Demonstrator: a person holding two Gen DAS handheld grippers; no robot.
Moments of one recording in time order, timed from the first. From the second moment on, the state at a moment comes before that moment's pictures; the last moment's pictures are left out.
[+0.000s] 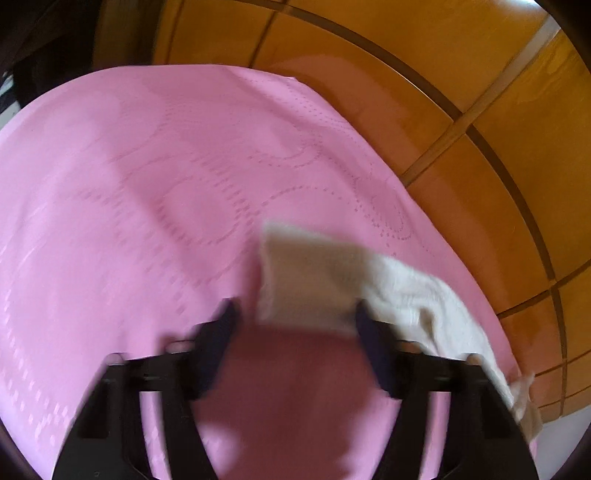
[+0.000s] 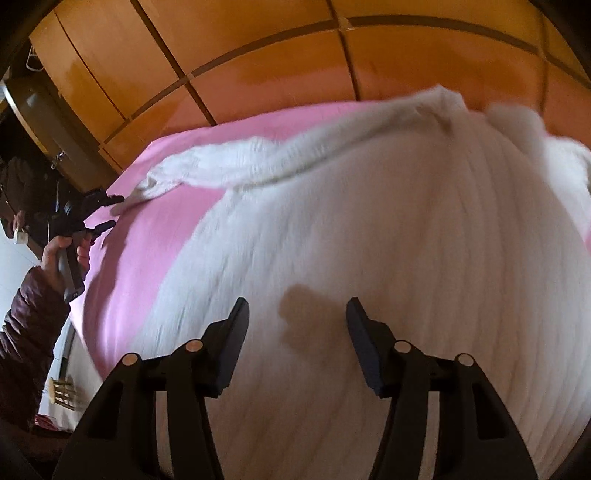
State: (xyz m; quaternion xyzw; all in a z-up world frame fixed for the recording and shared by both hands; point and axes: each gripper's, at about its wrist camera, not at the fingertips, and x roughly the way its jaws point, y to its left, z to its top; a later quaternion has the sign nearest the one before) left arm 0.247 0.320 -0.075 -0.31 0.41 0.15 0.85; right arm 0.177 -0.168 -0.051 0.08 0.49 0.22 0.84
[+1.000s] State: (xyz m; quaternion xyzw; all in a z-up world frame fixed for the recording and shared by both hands) left arm 0.180 0.340 -0.041 -0.26 0.37 0.28 0.85; right arm 0.258 -0.160 -0.075 0.07 0.47 0.17 0.86
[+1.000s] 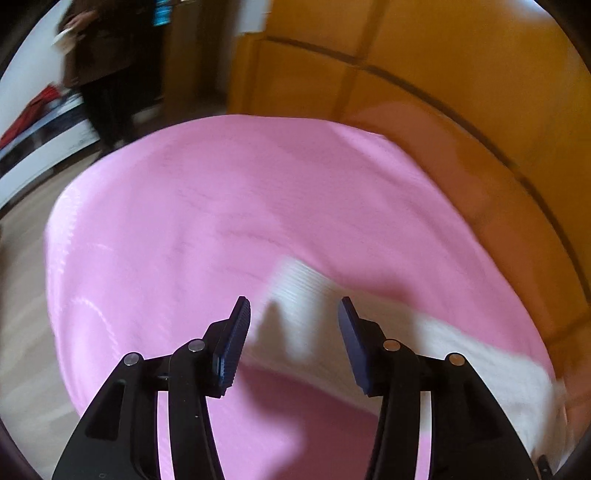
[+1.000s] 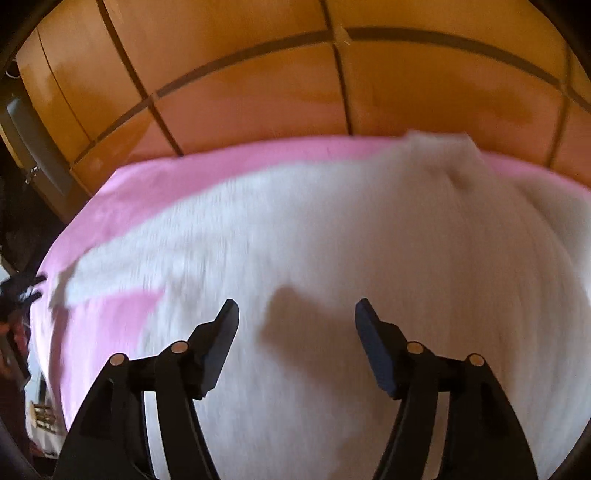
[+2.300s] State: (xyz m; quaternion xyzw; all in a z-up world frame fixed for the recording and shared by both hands) left arm 0.155 -0.052 -0.099 -0.02 0.43 -0.13 0.90; right arm 0.167 -0.604 0.001 0.08 0.35 -0.32 0.88
